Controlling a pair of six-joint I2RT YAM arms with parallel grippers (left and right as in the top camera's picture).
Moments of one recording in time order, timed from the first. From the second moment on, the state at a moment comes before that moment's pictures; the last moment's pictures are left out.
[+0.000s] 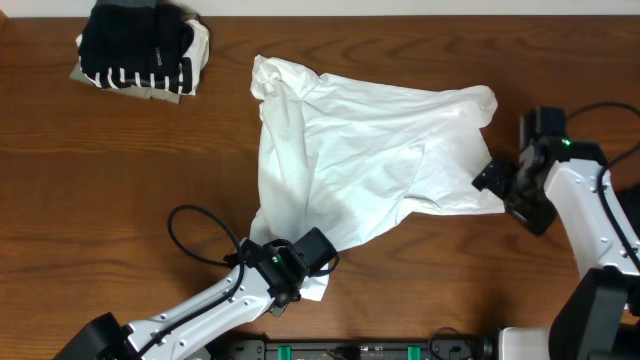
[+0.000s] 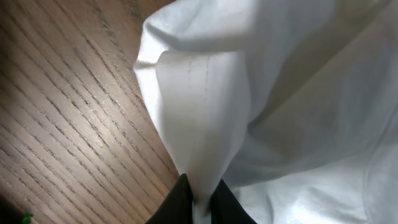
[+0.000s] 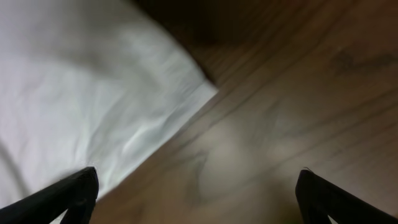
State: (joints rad) left arm -0.89 1.32 0.58 -0.78 -0.14 -1.87; right arm -0.13 1.56 1.04 -0.98 0.05 0.68
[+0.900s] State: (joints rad) left arm -0.89 1.32 0.58 -0.77 -0.14 -1.87; right arm -0.20 1.70 0.95 -0.81 0.04 0.74
